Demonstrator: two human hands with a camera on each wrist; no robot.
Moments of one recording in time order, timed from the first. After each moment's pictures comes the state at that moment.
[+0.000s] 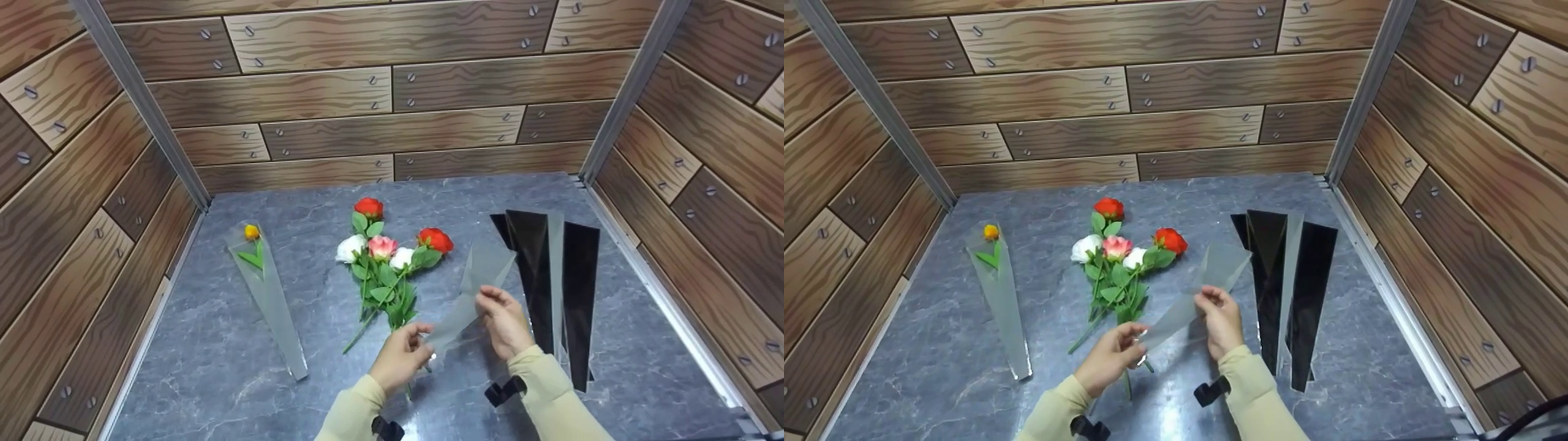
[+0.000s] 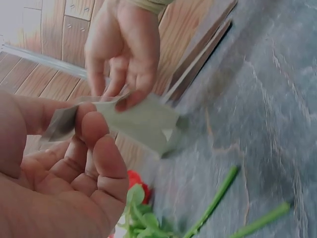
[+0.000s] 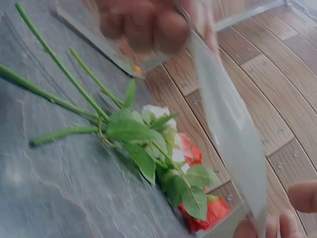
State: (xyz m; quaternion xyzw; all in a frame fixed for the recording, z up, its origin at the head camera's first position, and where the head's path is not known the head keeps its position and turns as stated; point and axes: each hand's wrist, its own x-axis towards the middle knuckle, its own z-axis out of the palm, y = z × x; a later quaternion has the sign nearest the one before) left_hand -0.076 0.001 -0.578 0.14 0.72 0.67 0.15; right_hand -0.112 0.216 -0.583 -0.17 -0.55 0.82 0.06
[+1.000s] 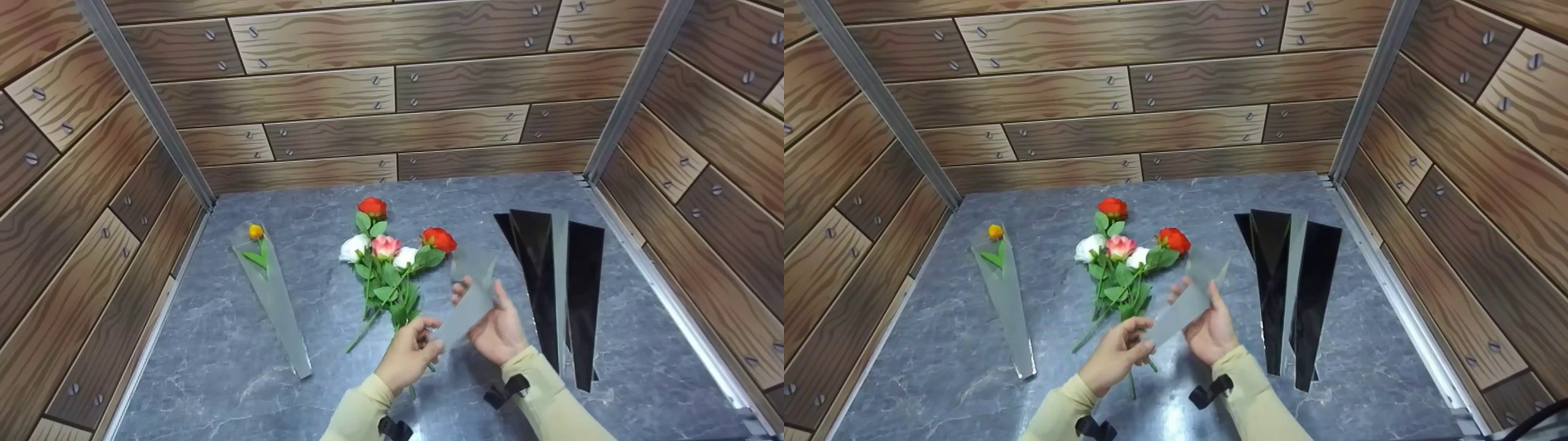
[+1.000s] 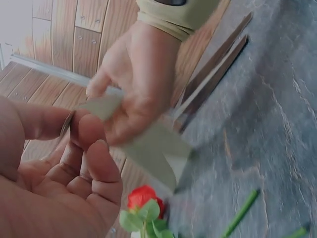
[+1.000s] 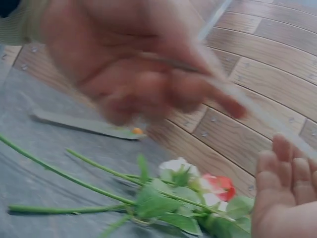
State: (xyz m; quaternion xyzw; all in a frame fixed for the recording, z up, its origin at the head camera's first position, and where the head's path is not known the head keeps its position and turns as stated) left_hand -0.072 0.004 -0.566 0.16 0.71 0.68 0.13; right_hand -0.108 0.213 -0.589 0.07 -0.18 0.96 -0.19
